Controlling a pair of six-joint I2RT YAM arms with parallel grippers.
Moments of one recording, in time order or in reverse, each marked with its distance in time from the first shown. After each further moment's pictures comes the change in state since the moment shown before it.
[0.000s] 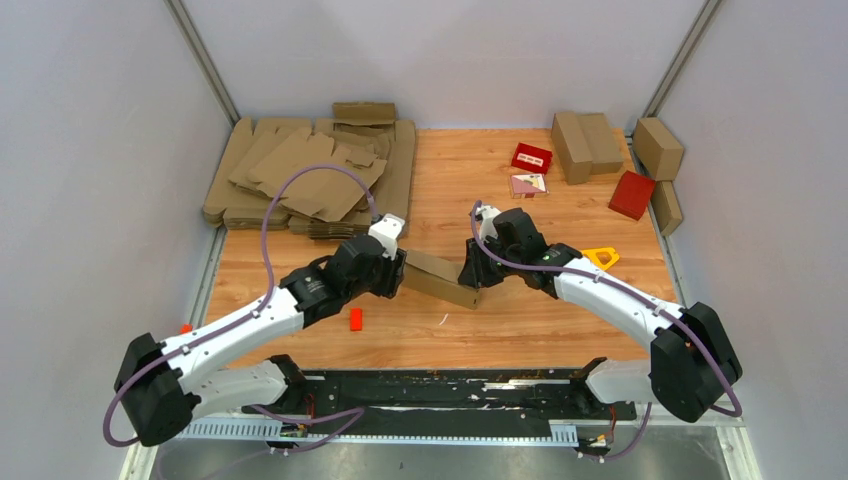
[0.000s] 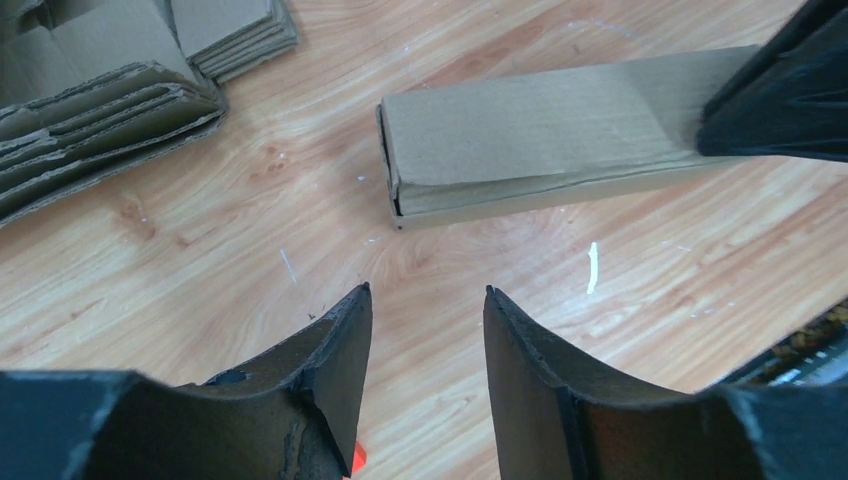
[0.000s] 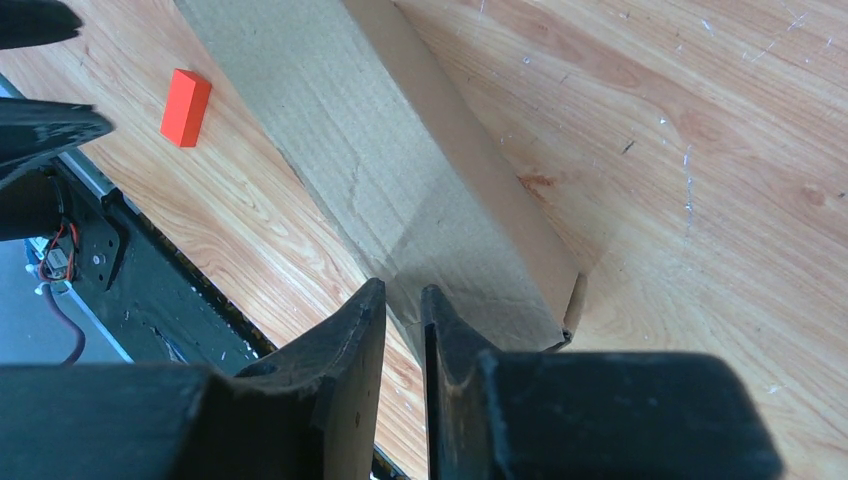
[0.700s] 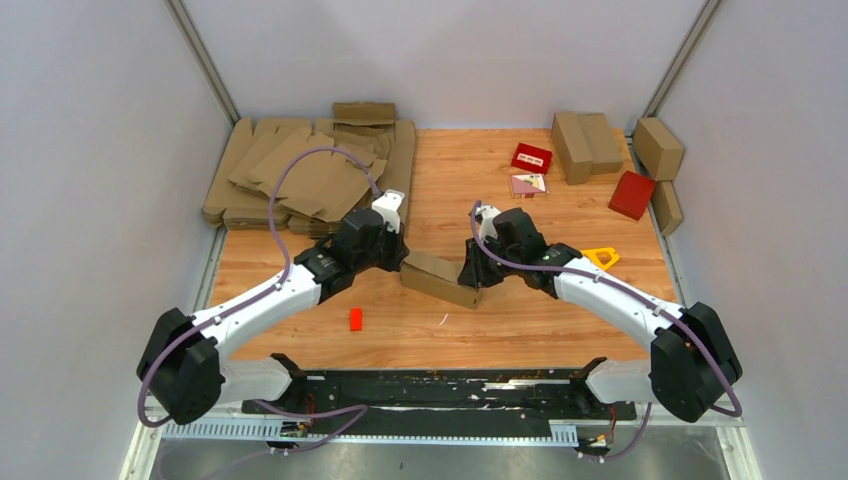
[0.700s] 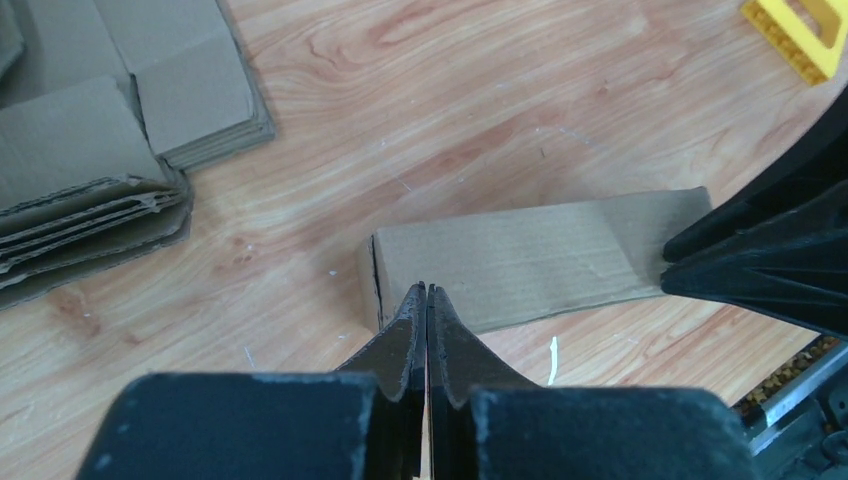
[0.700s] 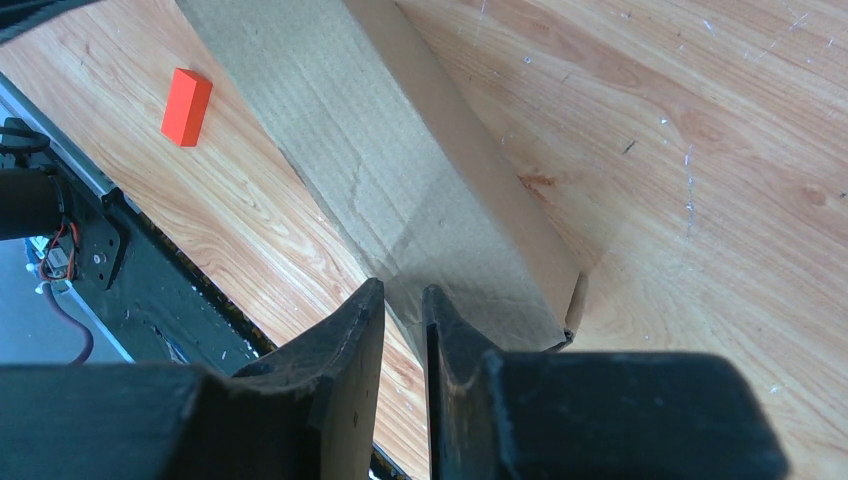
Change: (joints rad) left arm 0.148 0.134 0.076 0.160 0.183 -0.049; right arm 0.000 0.000 0.002 -0.003 0.000 0.000
